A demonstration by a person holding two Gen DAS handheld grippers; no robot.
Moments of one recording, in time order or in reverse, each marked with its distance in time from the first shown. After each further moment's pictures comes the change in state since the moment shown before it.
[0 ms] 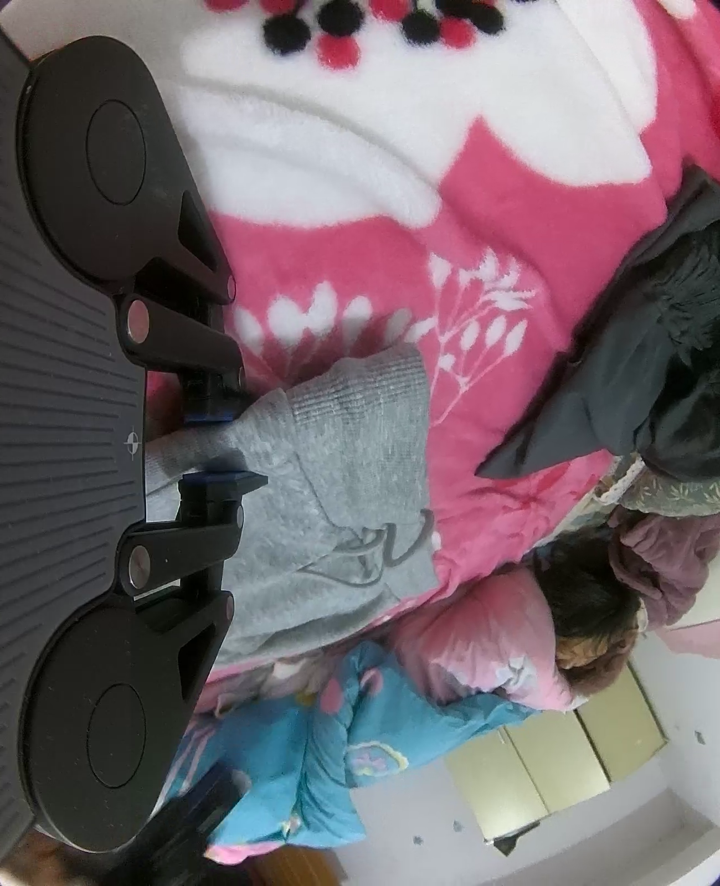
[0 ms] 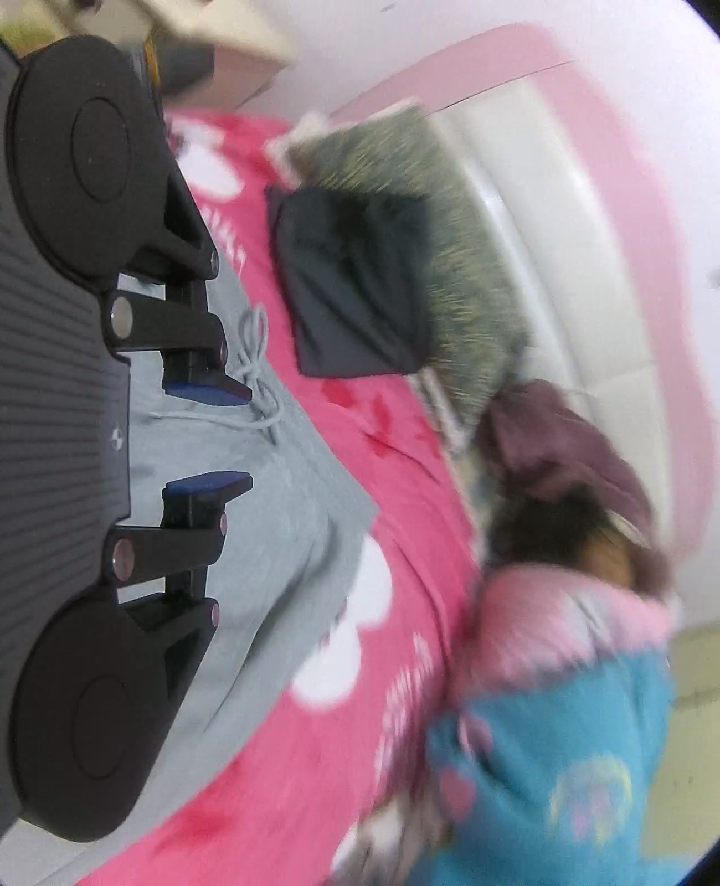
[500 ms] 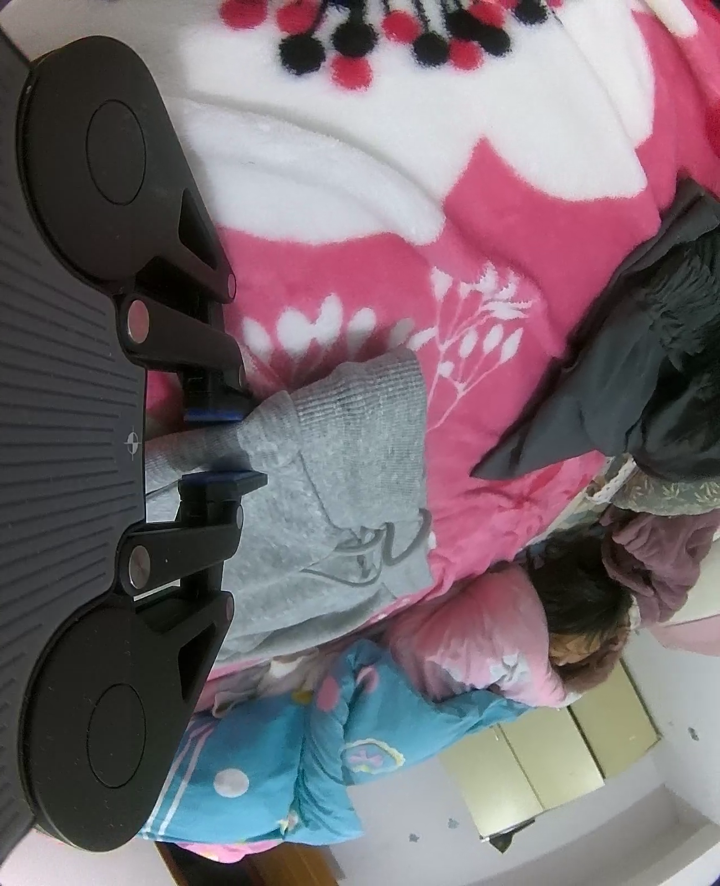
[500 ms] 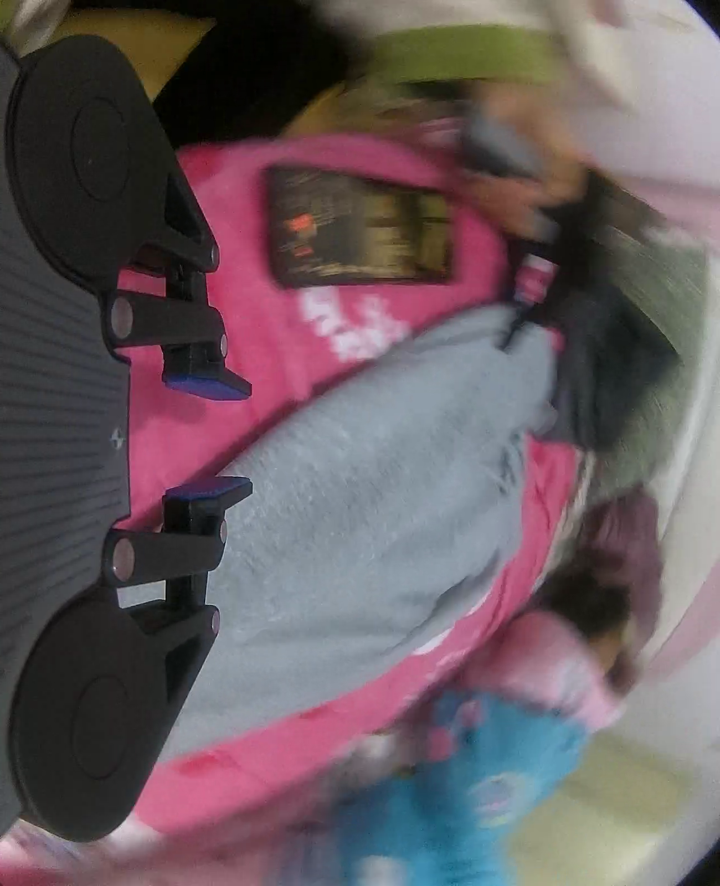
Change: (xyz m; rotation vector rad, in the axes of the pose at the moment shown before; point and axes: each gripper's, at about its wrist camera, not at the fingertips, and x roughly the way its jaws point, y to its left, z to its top) left arm -0.003 0.001 -0.004 -0.006 -0.027 0.003; right arm -0.064 0.092 -0.194 -0.651 0.215 -0.296
